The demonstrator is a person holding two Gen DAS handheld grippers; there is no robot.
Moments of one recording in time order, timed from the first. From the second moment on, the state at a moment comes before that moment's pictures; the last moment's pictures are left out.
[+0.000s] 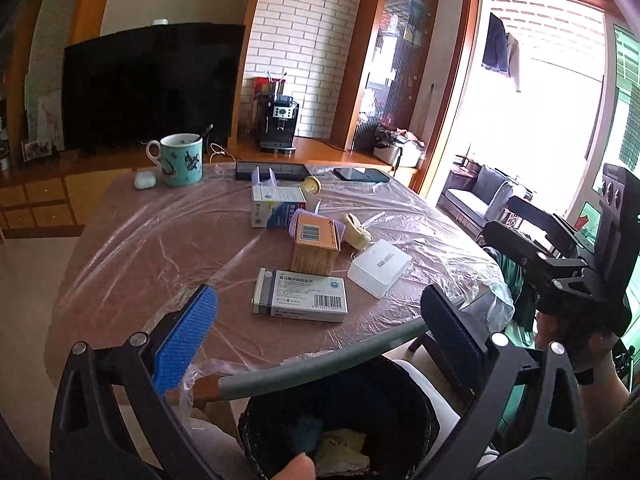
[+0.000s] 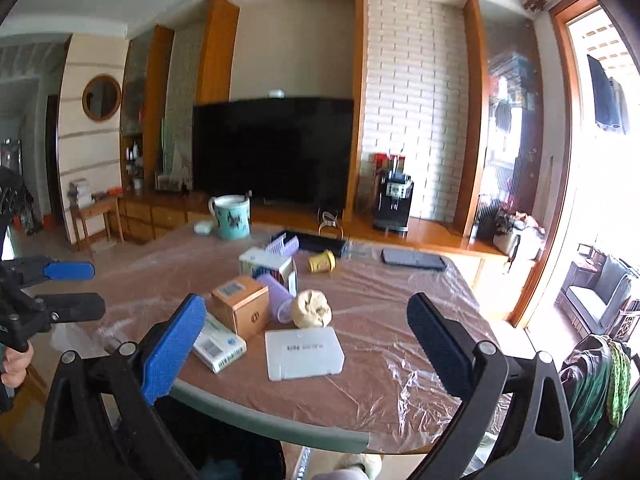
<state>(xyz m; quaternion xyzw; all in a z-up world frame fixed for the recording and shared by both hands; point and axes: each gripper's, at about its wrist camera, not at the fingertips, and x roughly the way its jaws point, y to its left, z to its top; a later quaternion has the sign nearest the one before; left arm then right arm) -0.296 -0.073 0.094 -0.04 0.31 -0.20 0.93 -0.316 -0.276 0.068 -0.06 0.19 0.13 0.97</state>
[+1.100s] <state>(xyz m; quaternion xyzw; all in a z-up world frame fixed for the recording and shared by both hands) -0.193 -0.122 0.012 0.08 0.44 -0.21 0.87 -0.207 -0.259 -0.025 -0.06 0.40 0.17 0.90</state>
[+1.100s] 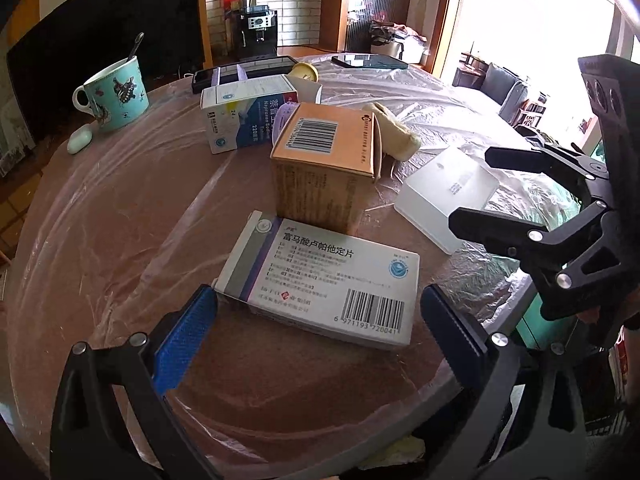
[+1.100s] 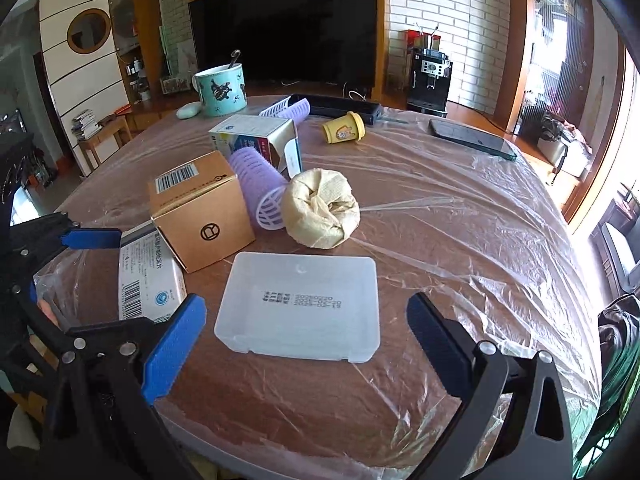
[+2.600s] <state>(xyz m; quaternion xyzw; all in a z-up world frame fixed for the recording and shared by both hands) -0.179 -0.125 0.014 0.03 0.48 -0.13 0.87 -0.194 -0.279 -0.038 -0.02 0.41 0.15 0.90</state>
